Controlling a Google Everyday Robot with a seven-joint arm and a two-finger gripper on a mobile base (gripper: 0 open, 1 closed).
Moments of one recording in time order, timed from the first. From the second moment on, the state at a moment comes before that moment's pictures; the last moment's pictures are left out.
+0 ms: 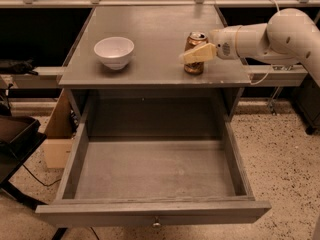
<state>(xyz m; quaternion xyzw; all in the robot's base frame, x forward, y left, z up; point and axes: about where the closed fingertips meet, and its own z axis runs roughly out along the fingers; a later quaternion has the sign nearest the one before) 0.747 -0.111 0.889 -0.37 0.74 0.25 0.51</state>
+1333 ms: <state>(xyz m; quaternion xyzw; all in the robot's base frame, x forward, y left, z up) 0.614 -0.187 1.013 -0.41 0.62 0.15 0.66</state>
